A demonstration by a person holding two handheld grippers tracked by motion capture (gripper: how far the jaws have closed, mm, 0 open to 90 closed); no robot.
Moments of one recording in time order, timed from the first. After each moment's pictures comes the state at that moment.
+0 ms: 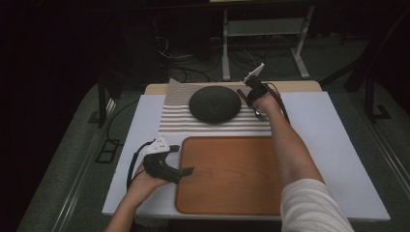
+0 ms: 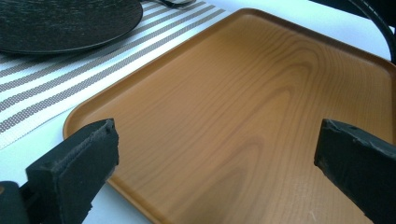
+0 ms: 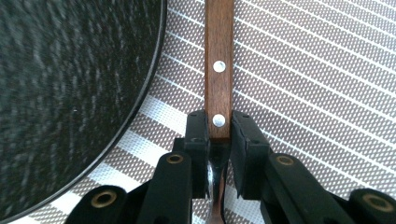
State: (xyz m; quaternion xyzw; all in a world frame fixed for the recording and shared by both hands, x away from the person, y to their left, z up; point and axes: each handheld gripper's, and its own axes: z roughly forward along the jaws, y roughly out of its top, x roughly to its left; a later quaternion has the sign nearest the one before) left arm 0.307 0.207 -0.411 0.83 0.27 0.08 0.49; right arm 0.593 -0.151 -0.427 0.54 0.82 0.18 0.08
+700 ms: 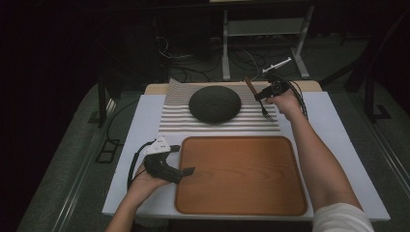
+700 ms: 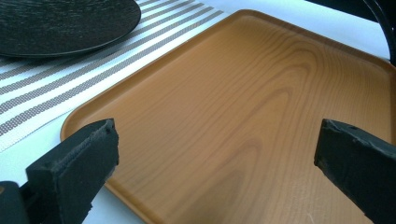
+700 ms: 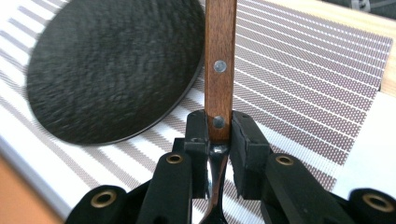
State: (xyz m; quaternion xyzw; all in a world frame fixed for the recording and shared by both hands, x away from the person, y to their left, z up) left arm 0.306 0.205 -0.410 0.83 0.27 0.08 0.49; right arm 0.540 -0.199 -0.371 0.50 0.80 0.32 0.06
